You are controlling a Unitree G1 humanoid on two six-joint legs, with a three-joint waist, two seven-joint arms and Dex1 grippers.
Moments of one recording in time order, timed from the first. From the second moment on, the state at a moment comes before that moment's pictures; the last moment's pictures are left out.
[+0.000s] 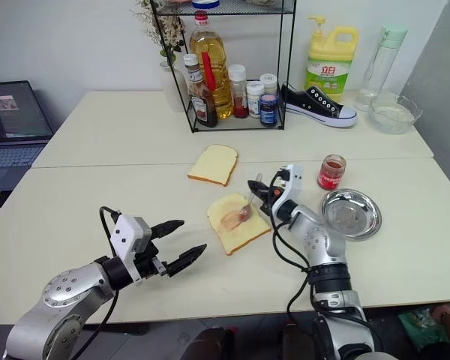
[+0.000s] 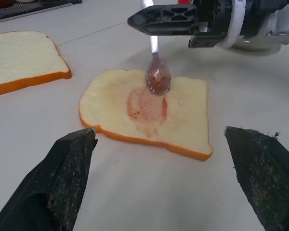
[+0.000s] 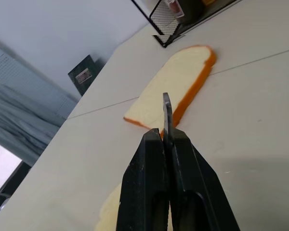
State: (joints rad) left arm 0.14 0.59 0.12 -0.55 -0.47 0.48 -0.67; right arm -0.56 -0.03 -0.13 0.21 0.57 0.61 0.40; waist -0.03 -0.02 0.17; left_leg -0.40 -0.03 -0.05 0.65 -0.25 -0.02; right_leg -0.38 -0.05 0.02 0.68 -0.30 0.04
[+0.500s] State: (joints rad) left arm 0.15 0.59 0.12 -0.55 -0.47 0.48 -0.69; right arm -0.53 0.03 -0.12 0.10 0.67 0.76 0.39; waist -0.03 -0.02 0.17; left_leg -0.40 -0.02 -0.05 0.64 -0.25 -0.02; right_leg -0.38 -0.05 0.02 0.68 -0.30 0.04
